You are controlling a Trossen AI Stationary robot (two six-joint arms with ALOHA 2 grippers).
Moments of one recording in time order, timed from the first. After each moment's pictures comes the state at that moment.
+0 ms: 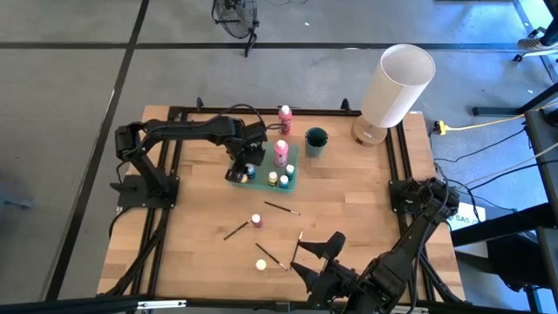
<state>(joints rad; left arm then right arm) 0.33 1.65 1.24 -0.94 0.15 0.56 0.88 1.98 1.84 -0.70 1.25 0.18</state>
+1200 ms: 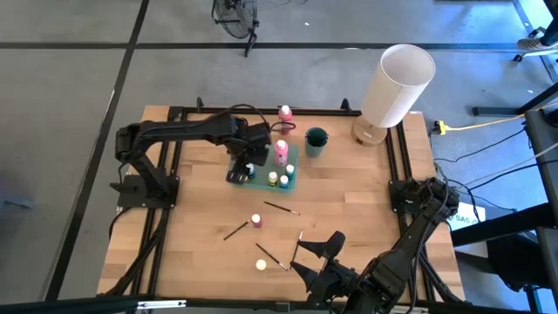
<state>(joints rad) 0.22 1.65 1.46 -1.15 0.07 0.45 0.88 1.98 1.84 -0.70 1.25 0.19</state>
